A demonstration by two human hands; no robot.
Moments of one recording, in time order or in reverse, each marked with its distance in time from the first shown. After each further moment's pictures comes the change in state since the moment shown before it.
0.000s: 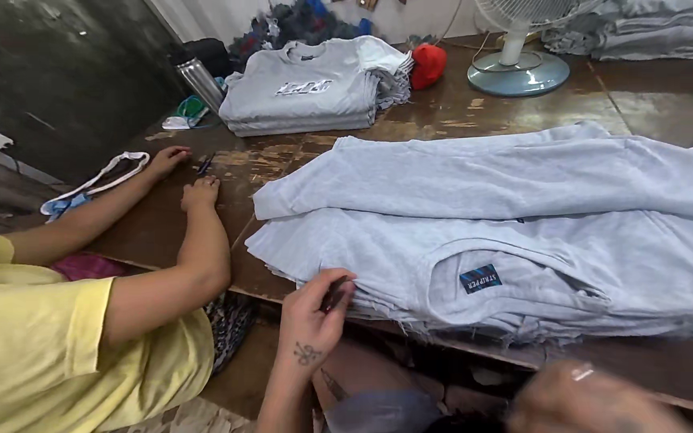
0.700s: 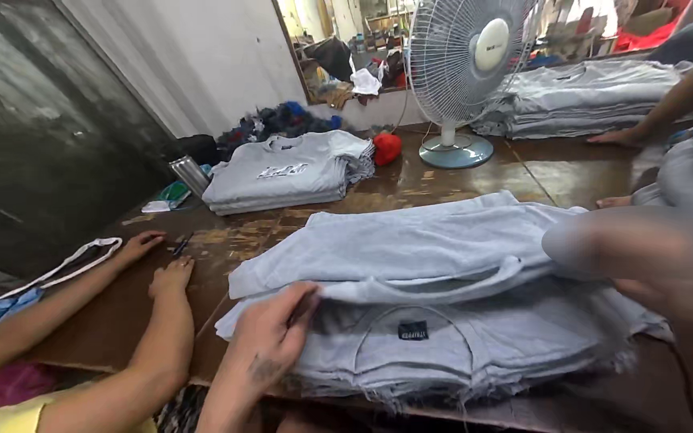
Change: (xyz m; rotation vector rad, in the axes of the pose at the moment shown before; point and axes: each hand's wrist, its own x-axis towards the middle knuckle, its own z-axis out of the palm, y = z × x) left_hand 0.086 0.034 -0.025 0.264 -0.137 0.222; right_hand -0.014 0.108 -0.144 -0.729 0.275 0.269
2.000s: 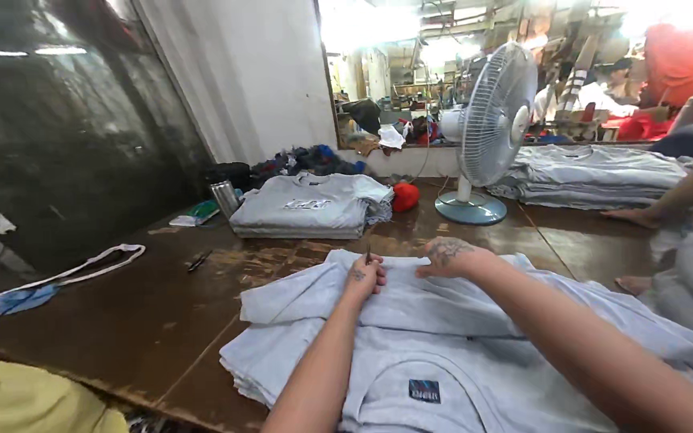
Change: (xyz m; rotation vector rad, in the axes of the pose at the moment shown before) left_hand 0.128 -0.057 0.129 -0.751 -0.176 -0.904; right_hand 0.217 -0.071 0.122 0.061 -0.925 0.103
